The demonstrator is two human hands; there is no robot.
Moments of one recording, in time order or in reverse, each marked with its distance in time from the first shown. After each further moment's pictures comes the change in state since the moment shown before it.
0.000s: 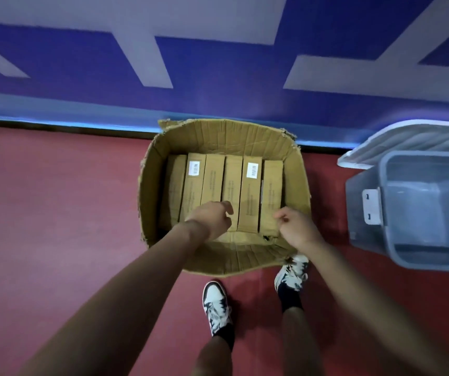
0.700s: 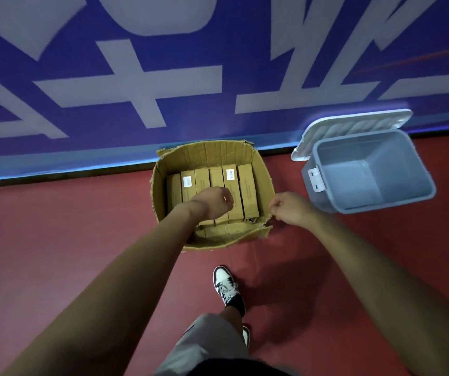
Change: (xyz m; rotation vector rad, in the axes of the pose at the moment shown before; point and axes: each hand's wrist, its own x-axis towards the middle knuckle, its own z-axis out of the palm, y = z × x) left_hand -0.229 0.071 -0.058 -0.011 0.024 0.173; right_hand -0.251 -0.024 -0.071 -0.044 0.036 -0.064
